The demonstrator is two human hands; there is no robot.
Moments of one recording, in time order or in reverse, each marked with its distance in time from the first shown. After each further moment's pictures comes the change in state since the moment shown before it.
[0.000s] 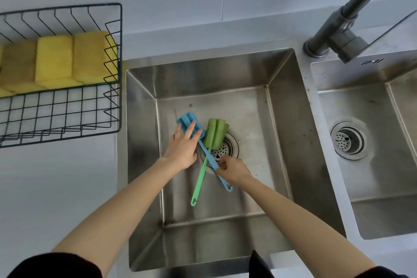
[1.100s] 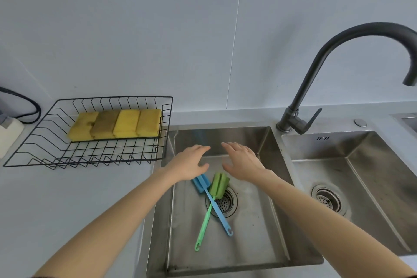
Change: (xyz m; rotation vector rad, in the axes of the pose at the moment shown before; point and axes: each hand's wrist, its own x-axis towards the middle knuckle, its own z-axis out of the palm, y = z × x) left_hand -0.125 0.015 -0.111 -0.216 0.340 0.169; right_hand -0.134 -0.087 -0.104 -0.532 0.488 -0.482
